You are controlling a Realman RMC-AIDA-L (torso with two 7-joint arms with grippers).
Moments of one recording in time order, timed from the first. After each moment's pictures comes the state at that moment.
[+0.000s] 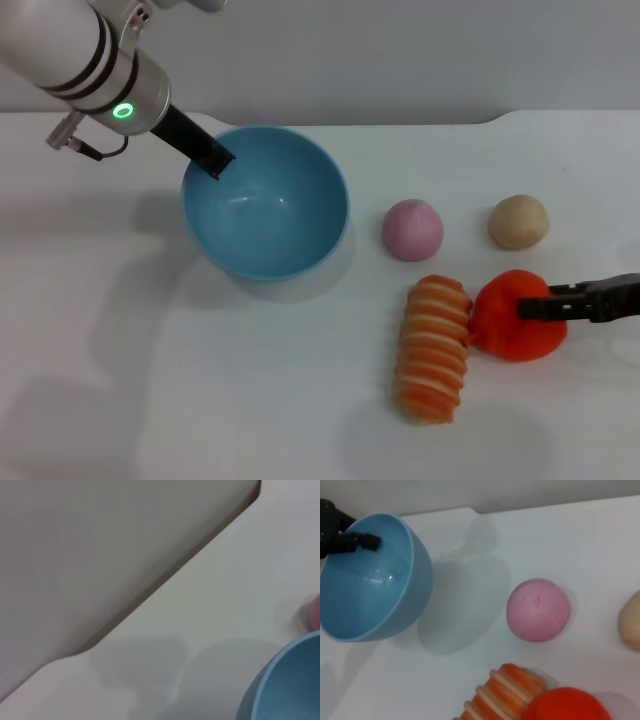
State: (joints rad) left arm -0.85 -2.06 1.29 1.08 2.70 1.30 -2.53; right arm 0.48 2.07 -0.65 -0.88 -2.35 -1.55 2.05
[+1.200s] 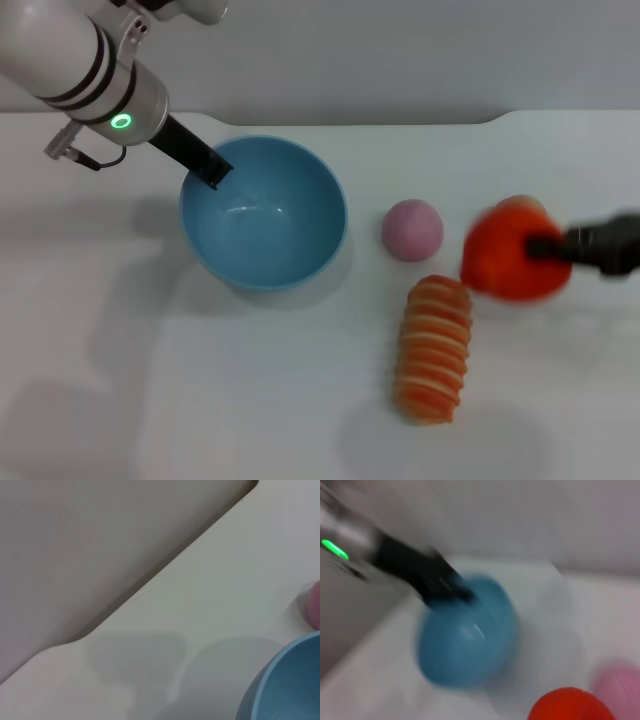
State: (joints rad) left arm -0.83 -2.06 1.30 1.09 2.70 1.31 -2.53; right arm 0.47 2.07 -0.65 -1.02 -2.15 -1.72 1.95
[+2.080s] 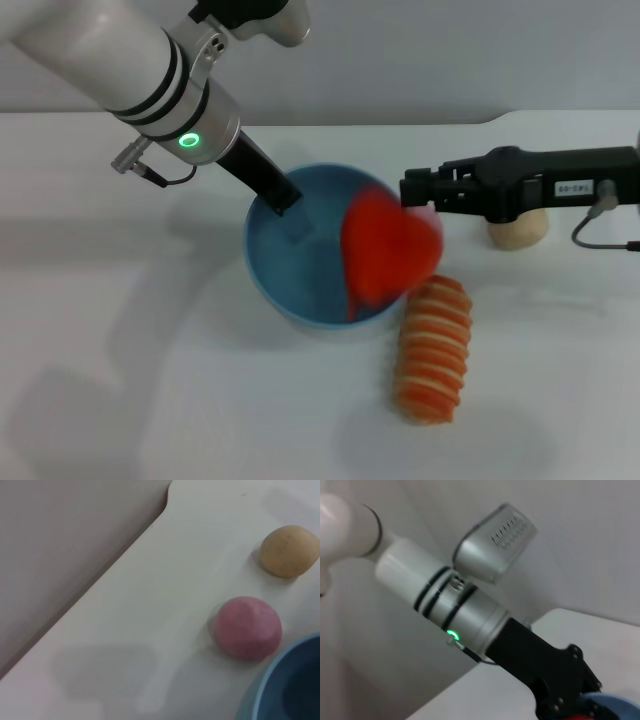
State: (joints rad) left arm -0.86 -2.07 1.45 1.09 2.55 1.31 -2.54; right arm 0.61 2.07 -0.85 -0.87 -1.88 -1.65 1.93
